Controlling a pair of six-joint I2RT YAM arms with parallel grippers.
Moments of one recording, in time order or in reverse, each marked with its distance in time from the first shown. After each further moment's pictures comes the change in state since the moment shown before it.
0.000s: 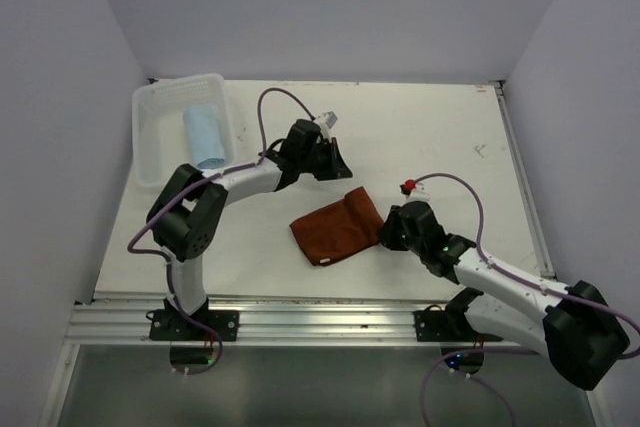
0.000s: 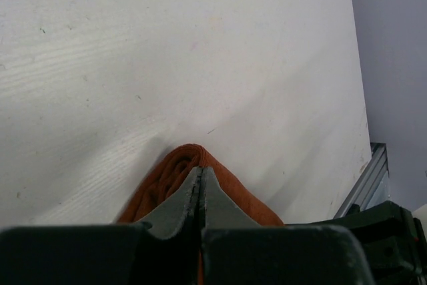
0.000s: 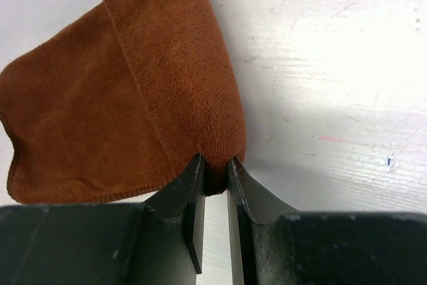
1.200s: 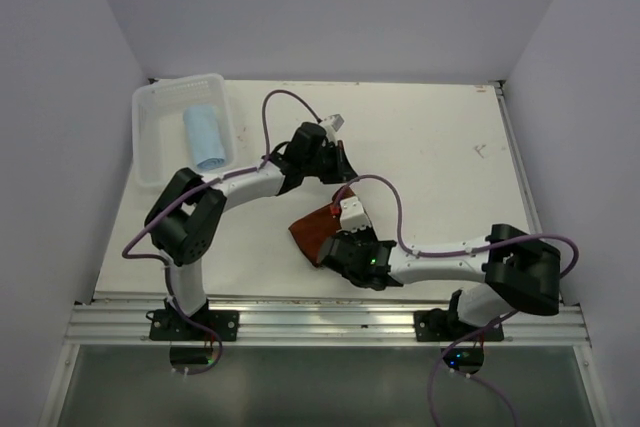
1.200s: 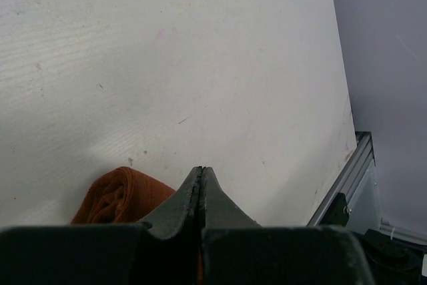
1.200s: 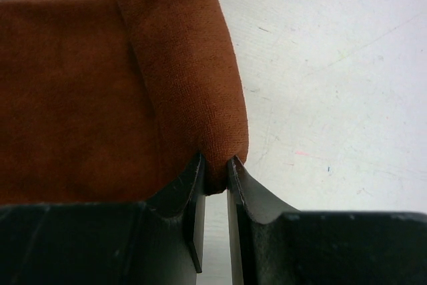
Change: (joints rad) left arm -0.040 -0.031 -0.004 0.001 0.002 -0.026; right arm 0.587 0.458 0.351 -0.270 0.843 -0.023
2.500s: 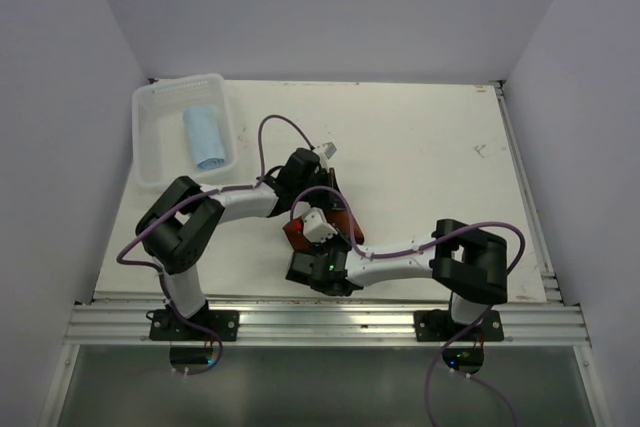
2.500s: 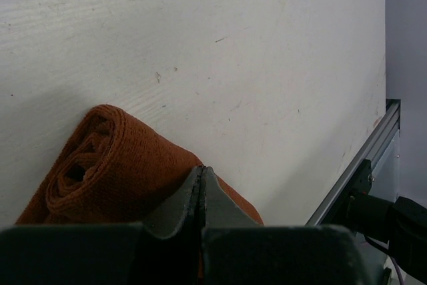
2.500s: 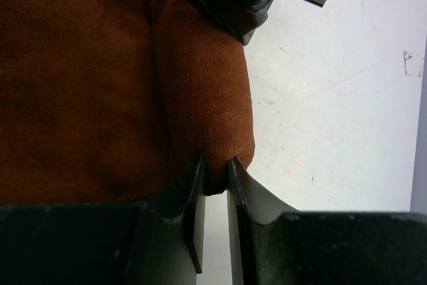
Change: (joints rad) left arm -0.035 -0.074 -0.242 0.068 -0.005 -0.019; right arm 0.116 0.295 0.265 -0.210 0.083 -0.060
